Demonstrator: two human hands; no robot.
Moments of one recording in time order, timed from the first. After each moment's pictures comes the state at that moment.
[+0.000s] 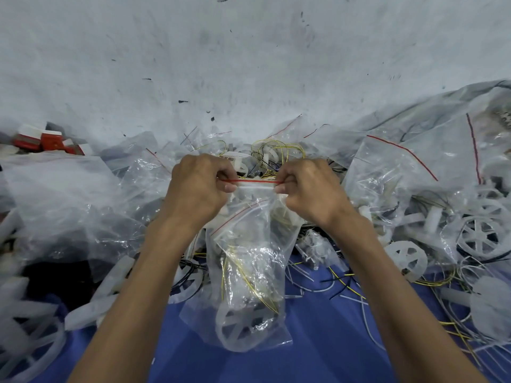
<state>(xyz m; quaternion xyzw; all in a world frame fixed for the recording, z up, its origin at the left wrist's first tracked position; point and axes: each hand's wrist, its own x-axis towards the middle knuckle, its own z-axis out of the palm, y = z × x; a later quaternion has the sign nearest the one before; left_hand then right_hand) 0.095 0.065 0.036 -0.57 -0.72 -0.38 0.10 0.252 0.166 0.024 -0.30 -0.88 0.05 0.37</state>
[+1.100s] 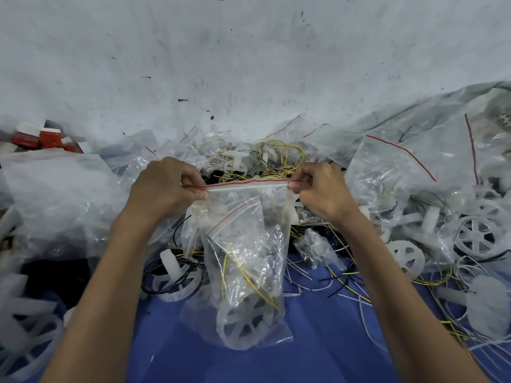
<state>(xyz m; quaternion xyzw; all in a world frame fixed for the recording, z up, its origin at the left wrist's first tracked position) 0.048 0.057 0.030 -0.53 -0.77 -0.35 0.02 0.262 0.192 0.011 -0.35 -0.84 0.15 0.39</state>
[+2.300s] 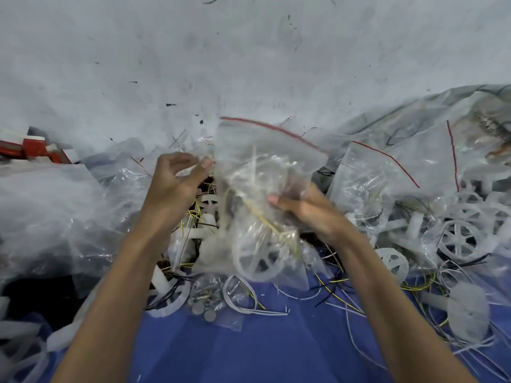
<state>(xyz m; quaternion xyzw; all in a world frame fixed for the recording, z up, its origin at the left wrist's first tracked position) 0.083 0.077 0.031 -0.41 -0.58 -0.68 -0.17 0.271 0.183 0.014 -0.21 -0.73 0.55 0.35</state>
